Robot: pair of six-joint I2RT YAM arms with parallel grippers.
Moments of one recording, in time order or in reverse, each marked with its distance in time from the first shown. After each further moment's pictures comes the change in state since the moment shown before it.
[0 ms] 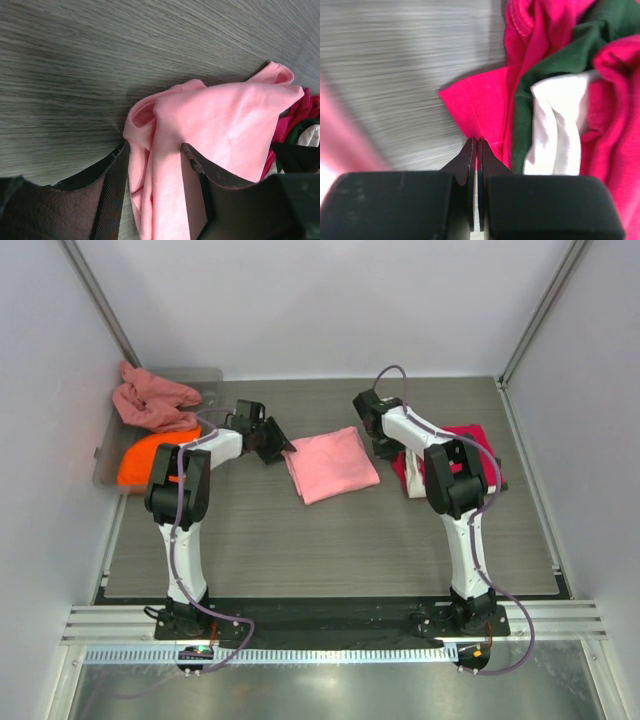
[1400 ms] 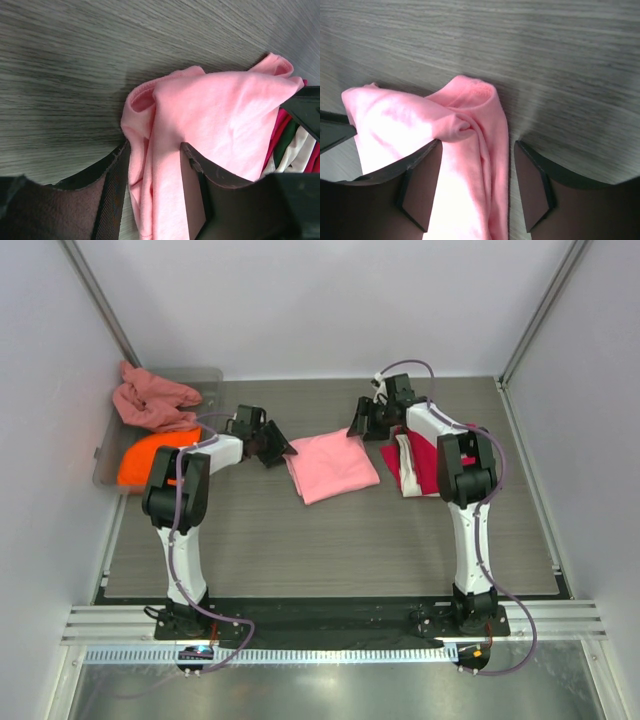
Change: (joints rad) left arm -0.019 -0.043 -0.081 0.069 -0.013 -0.022; right arm -0.165 0.080 0.027 0.486 -0.957 0.021
